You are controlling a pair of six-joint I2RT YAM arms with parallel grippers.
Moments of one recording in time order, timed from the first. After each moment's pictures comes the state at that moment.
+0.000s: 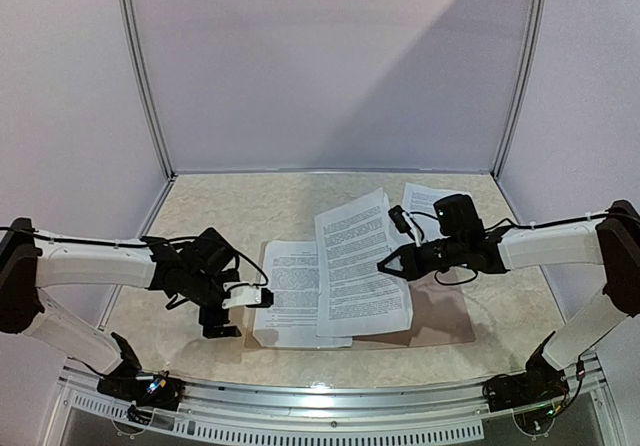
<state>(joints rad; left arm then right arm) -0.76 1.35 0.66 -0.52 0.04 0.73 0.63 1.52 0.75 0.10 -0.54 0.34</state>
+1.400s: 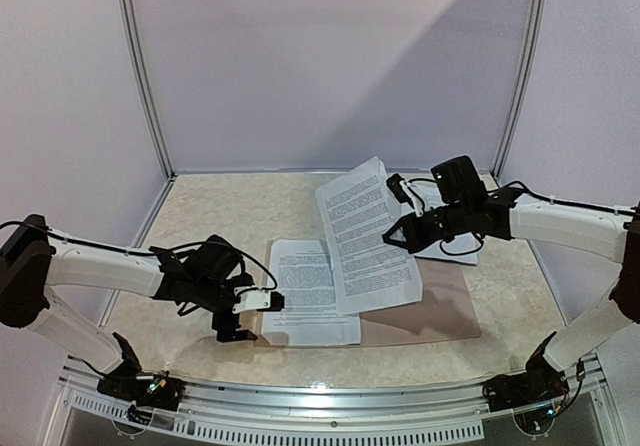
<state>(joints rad) -0.80 1.42 0.59 -0.27 0.13 0.74 0.64 1.47 1.02 -0.28 -0.38 0.19</state>
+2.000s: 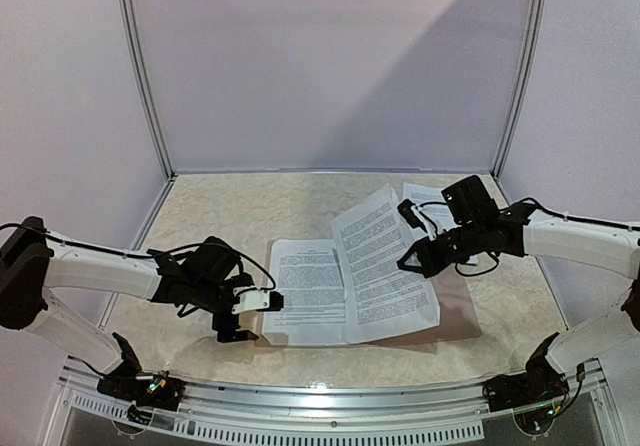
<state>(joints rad) -0.80 1.40 0.56 -0.23 0.13 0.73 0.64 1.36 0.89 -0.39 -0.39 0.17</state>
